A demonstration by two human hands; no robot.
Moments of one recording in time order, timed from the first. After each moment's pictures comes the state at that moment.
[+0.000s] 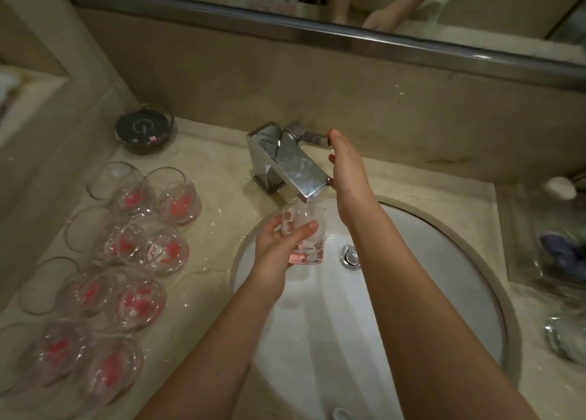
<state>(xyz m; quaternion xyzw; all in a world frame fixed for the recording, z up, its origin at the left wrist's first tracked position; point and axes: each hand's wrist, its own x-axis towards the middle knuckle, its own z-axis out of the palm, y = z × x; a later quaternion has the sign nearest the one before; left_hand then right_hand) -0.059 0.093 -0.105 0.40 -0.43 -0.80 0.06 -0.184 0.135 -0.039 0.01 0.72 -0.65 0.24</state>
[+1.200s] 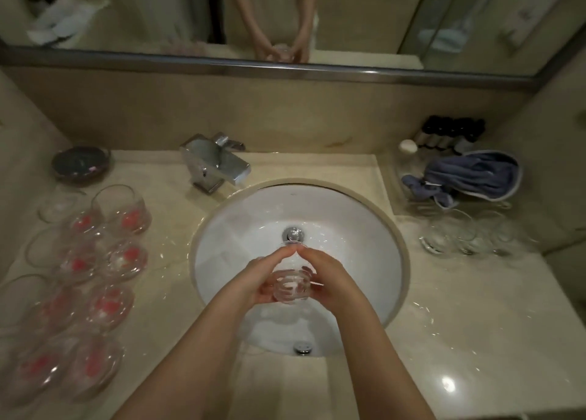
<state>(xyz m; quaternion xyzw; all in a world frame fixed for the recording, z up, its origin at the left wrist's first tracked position) 0.000 0.157 -0.069 0.33 -0.57 -0.69 -0.28 -0.025 0.295 -0.060 0.25 0.61 -0.67 0.35</state>
